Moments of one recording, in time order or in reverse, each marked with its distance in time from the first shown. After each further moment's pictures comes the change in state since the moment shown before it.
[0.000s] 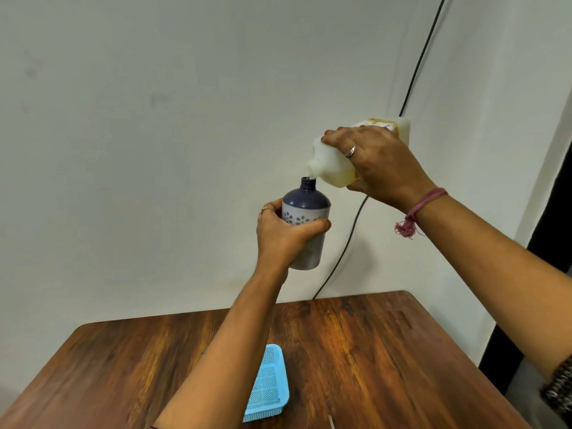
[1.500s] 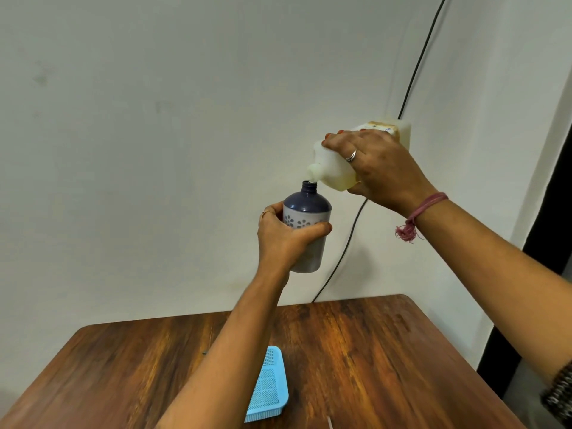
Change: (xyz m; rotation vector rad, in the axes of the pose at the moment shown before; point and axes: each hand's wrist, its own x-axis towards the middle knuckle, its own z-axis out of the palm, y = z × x) left_hand -0.014 0.010 -0.004 -0.023 0.002 0.003; right_hand -0.001 -0.005 -0.017 -0.004 -0.015 -0.004
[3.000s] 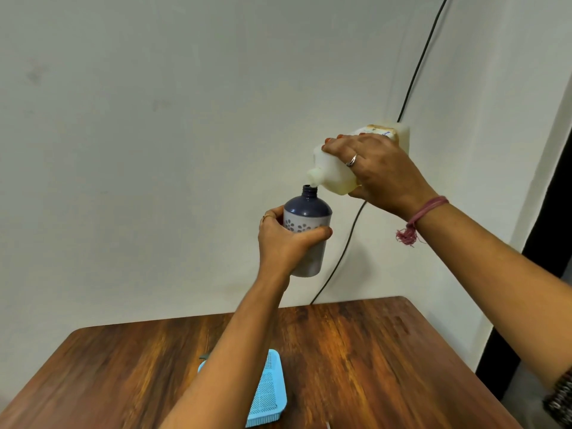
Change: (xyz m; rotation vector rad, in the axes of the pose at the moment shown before) left_hand 0.003 -0.005 0.003 -0.018 -0.009 -0.011; right_hand -0.001 0.006 0.009 -0.001 -0.038 -0.024
